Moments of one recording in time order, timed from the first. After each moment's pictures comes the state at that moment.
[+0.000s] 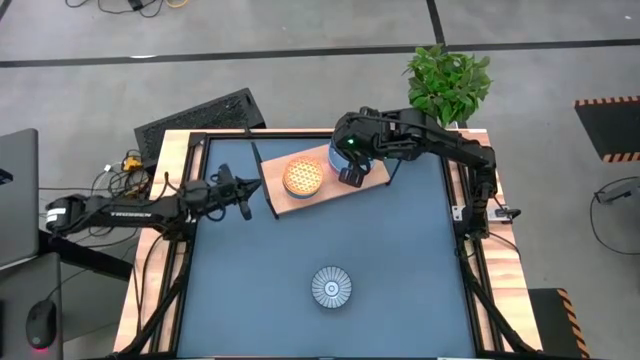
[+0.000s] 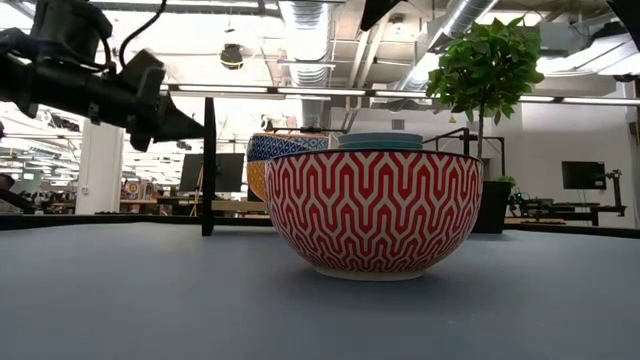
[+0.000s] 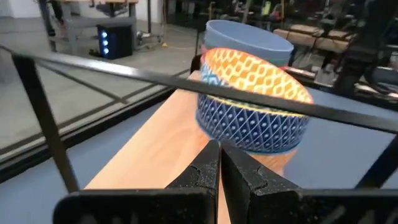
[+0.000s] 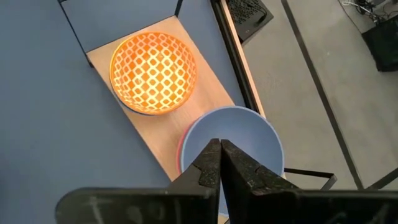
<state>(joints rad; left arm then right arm) 0.26 0.71 0.06 0.56 -0.28 -0.14 -0.12 1.89 2.35 -1.45 0.39 0.01</state>
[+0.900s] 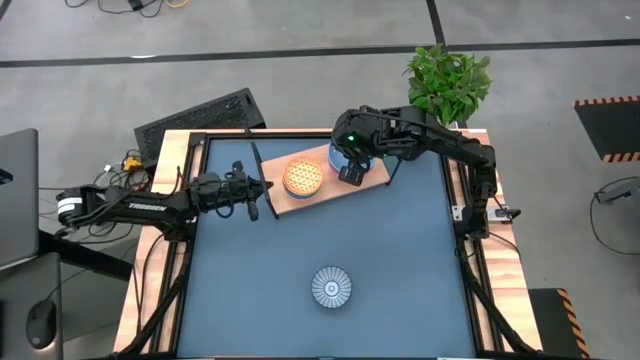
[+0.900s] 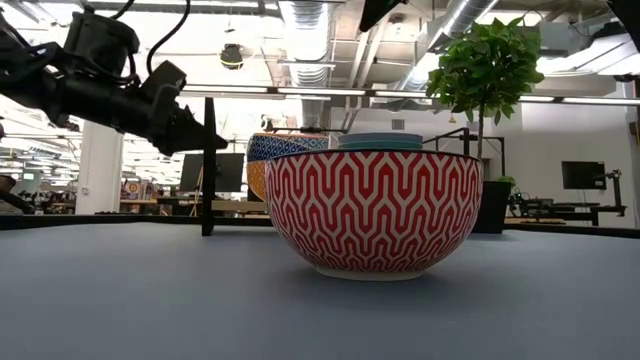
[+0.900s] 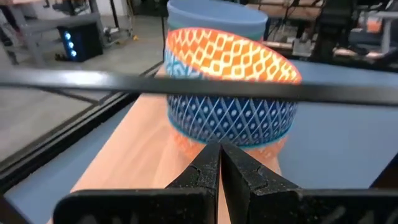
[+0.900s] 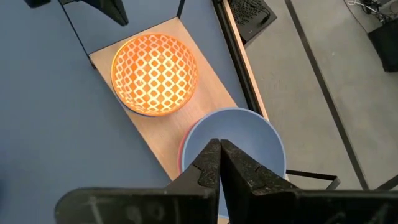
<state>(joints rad) 0.36 1.01 0.11 0.77 -0.06 -0.01 -0.14 1.89 2.35 -1.44 0.36 0.00</state>
